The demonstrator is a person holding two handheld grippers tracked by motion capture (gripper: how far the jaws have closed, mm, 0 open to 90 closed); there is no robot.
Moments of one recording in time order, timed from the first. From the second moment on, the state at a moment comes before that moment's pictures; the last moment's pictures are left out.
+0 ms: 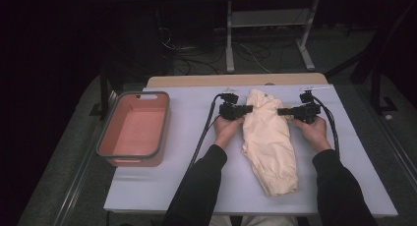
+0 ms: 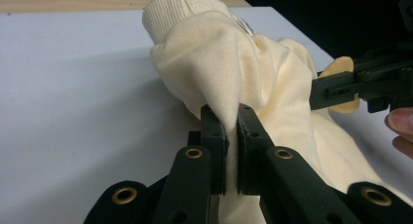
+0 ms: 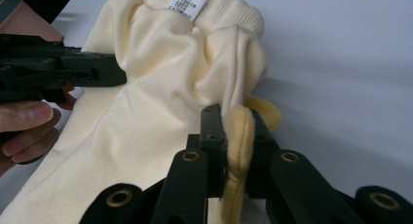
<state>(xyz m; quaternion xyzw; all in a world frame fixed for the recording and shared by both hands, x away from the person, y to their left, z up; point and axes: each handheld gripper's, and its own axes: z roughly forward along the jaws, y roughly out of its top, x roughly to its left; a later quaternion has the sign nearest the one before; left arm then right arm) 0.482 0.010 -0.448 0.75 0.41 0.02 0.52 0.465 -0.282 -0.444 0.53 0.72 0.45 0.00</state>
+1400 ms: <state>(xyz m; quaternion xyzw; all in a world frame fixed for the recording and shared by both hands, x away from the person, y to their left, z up) 0.444 0.025 -0.415 0.72 0.35 -0.01 0.60 0.411 -0.296 -0.410 0.49 0.70 0.53 0.02</state>
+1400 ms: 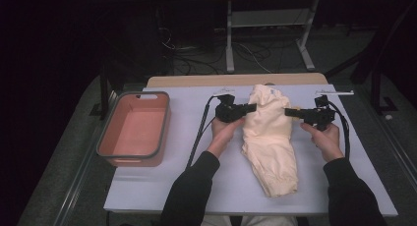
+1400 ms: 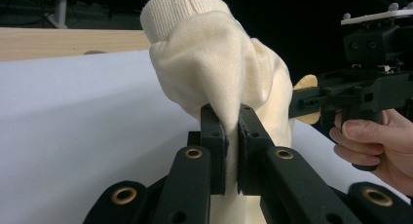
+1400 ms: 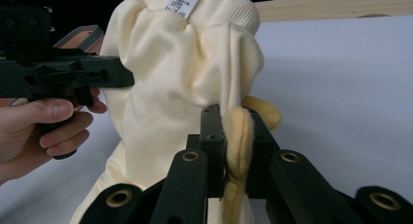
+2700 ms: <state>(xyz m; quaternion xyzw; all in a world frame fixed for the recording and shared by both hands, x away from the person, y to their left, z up) 0.413 0.032 -0.409 0.72 0.33 -0.01 0.61 0.379 -0.294 -0.398 0.47 0.71 0.53 0.03</state>
